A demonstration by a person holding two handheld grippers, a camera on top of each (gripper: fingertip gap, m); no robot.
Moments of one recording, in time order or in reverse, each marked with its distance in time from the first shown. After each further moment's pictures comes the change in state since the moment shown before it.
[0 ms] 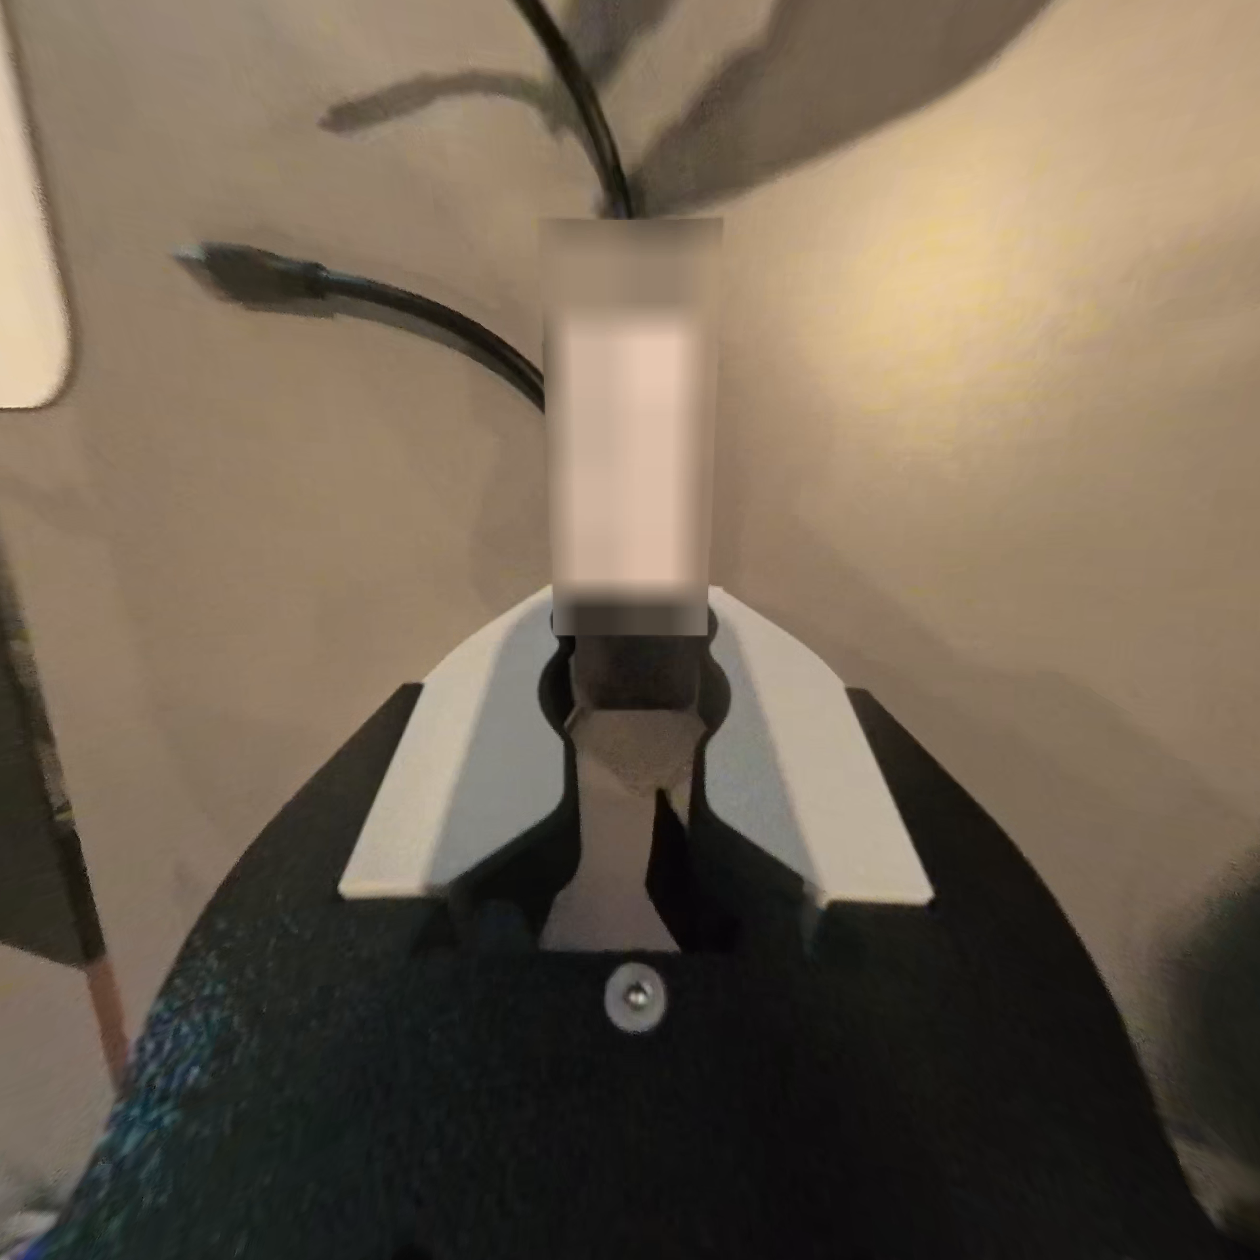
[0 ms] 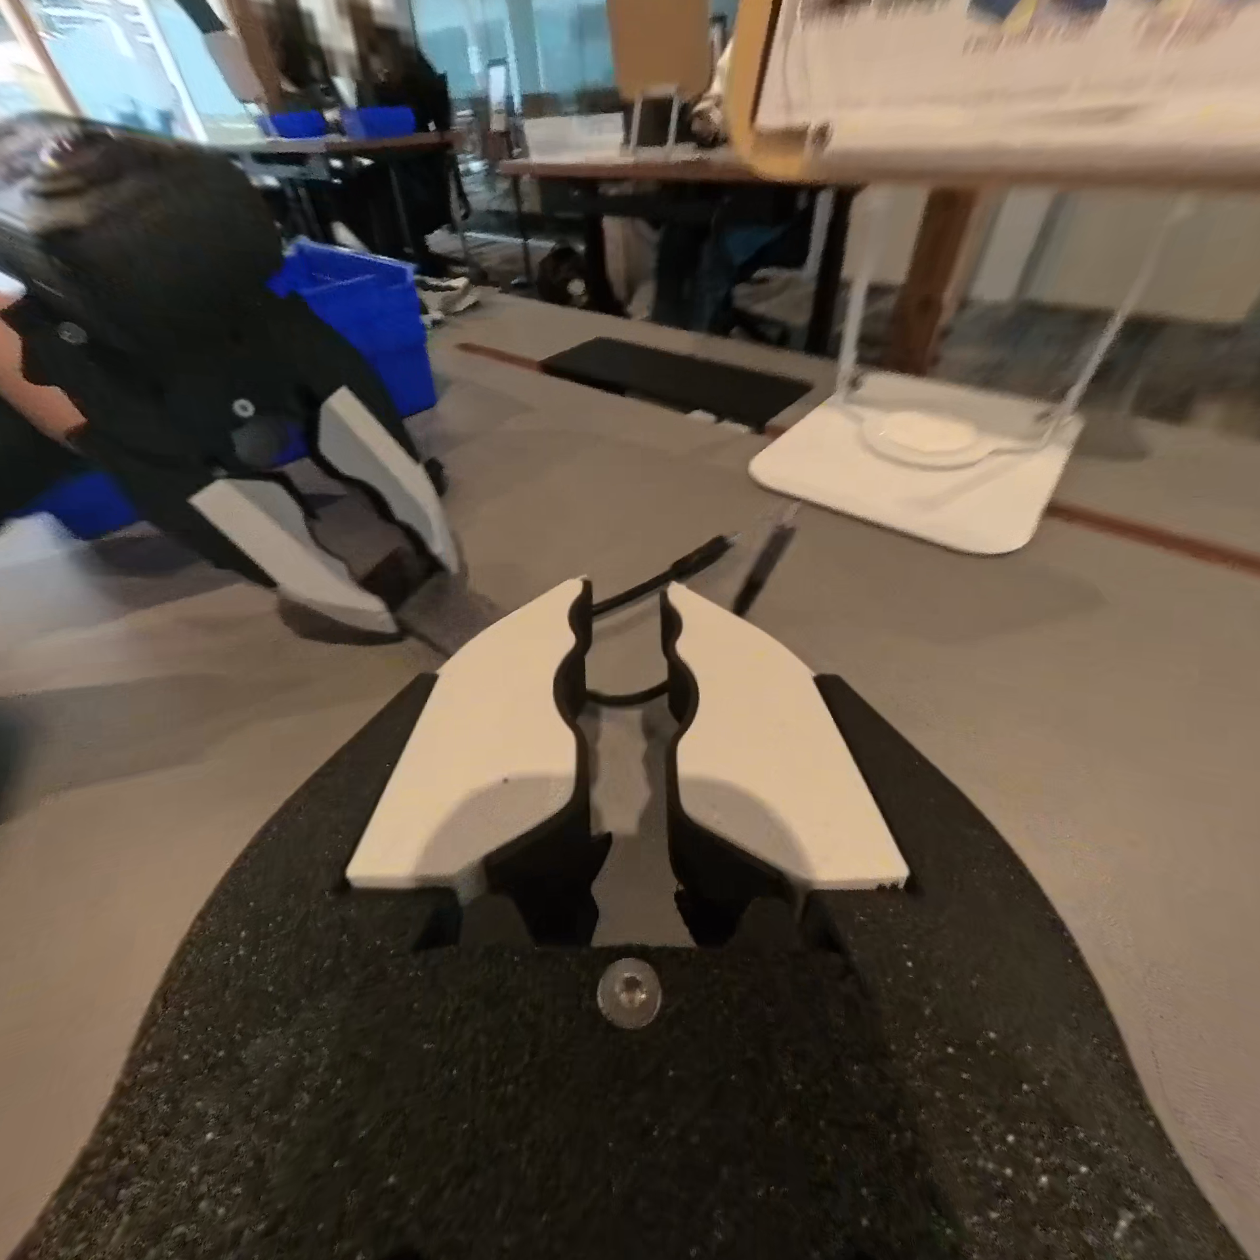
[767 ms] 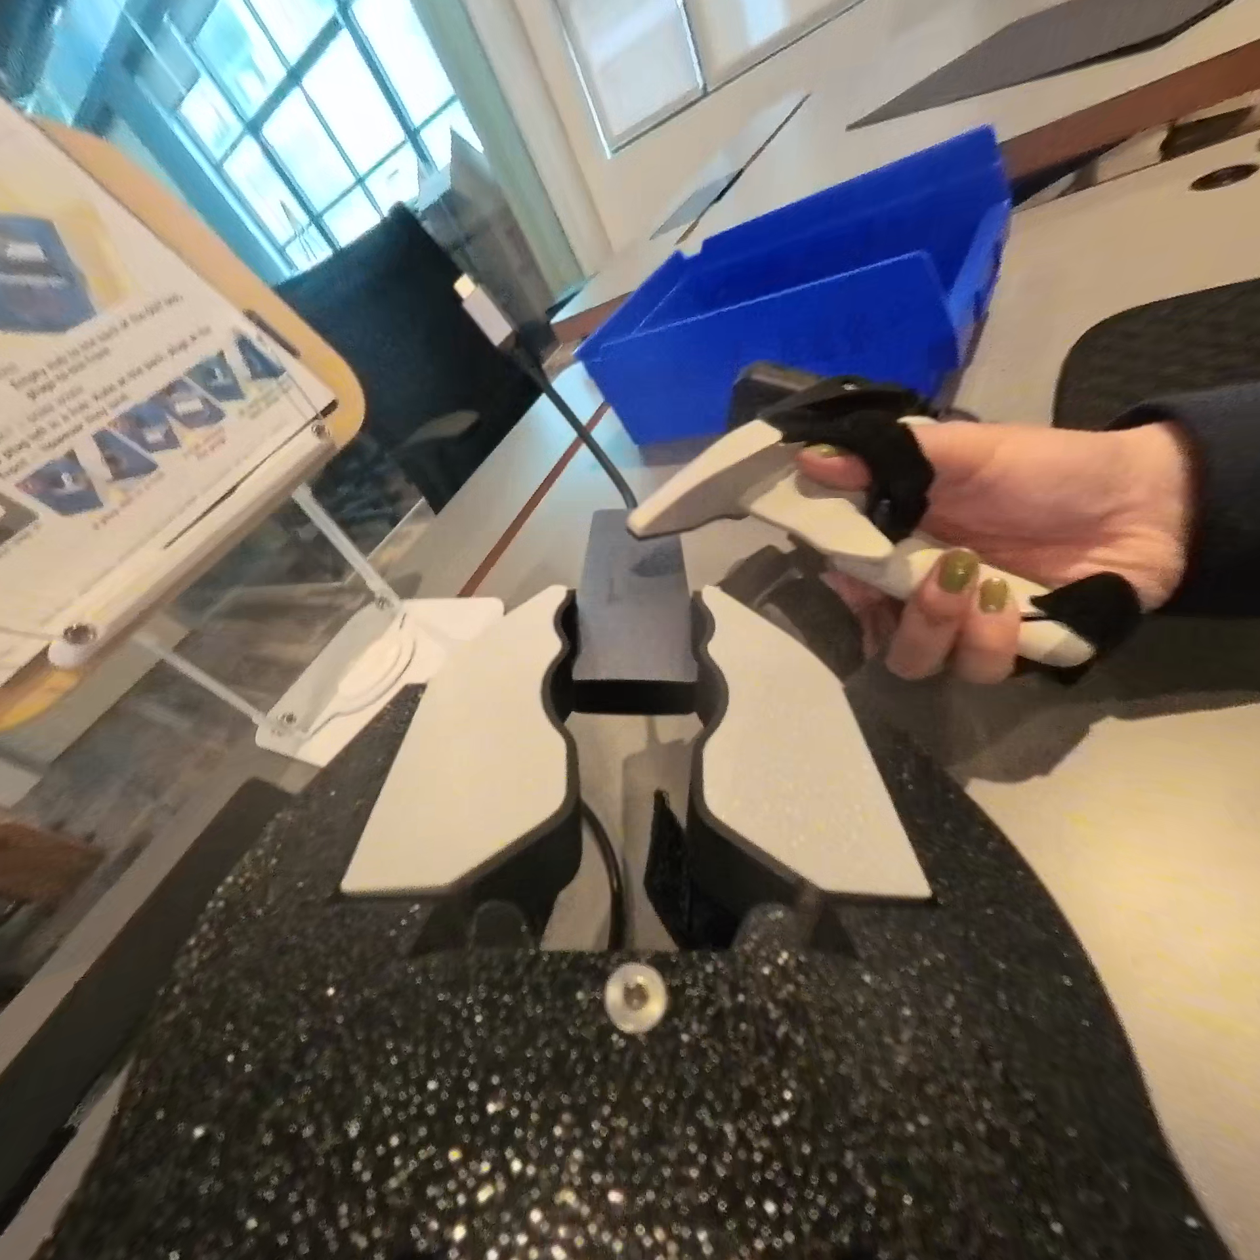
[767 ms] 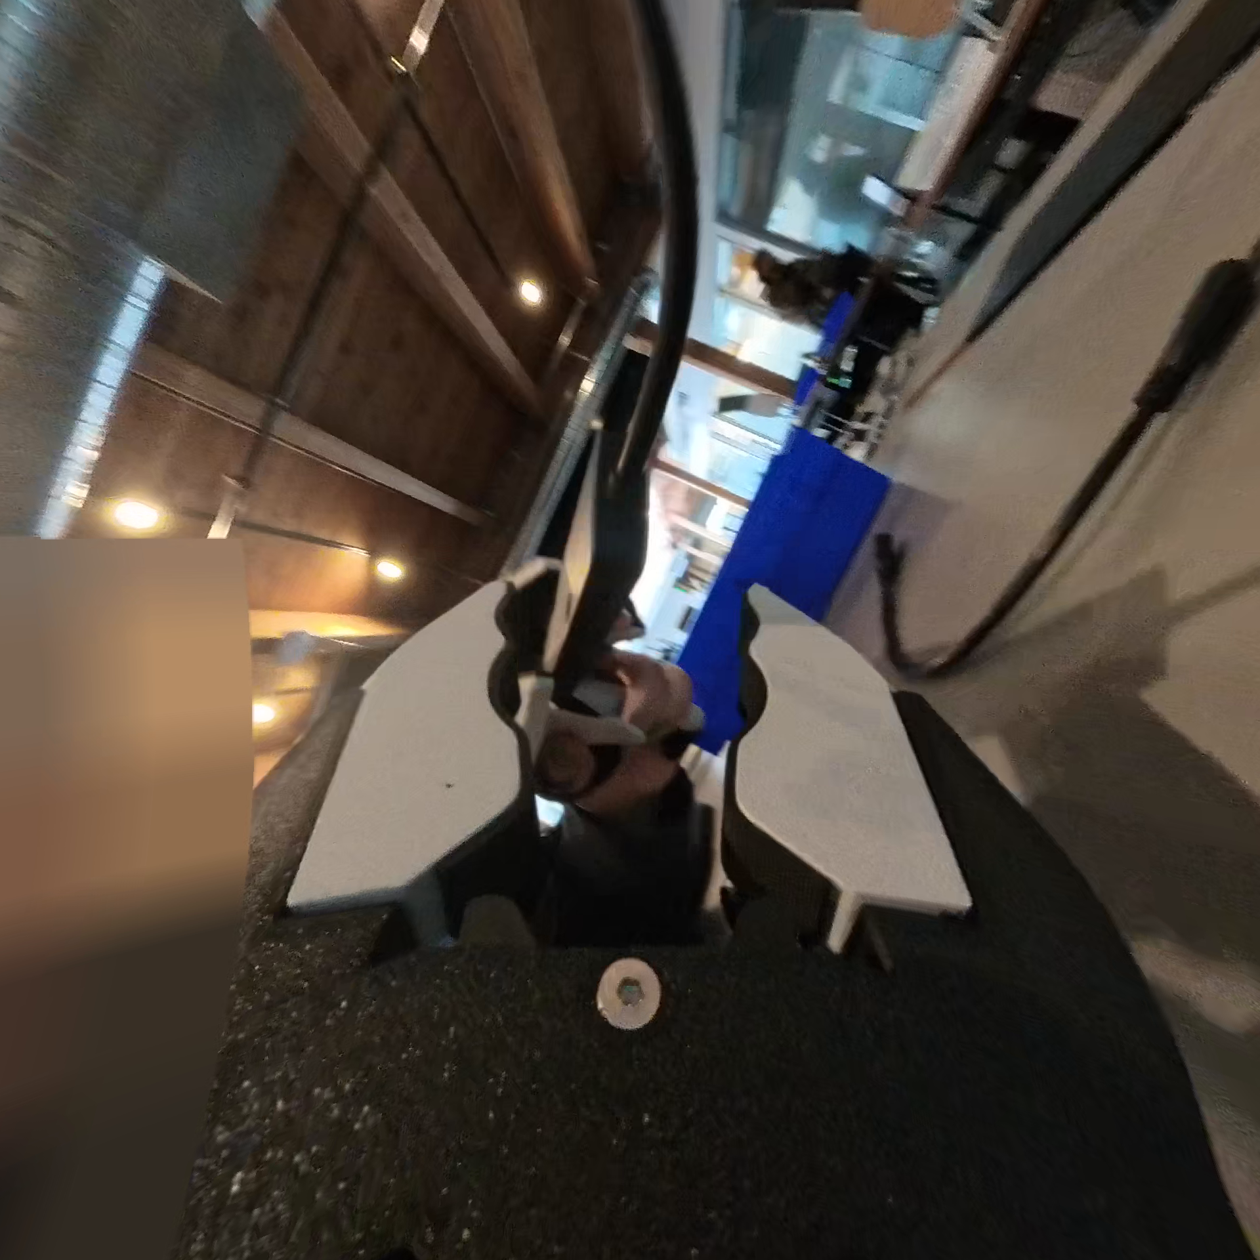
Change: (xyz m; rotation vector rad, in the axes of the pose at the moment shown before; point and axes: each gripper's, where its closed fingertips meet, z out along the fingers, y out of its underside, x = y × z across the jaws) left arm 0.002 -0.130 -0.092 0.887 -0.421 -0.110; right arm -0.035 -0.031 0.005 0.223 -0.676 1.183
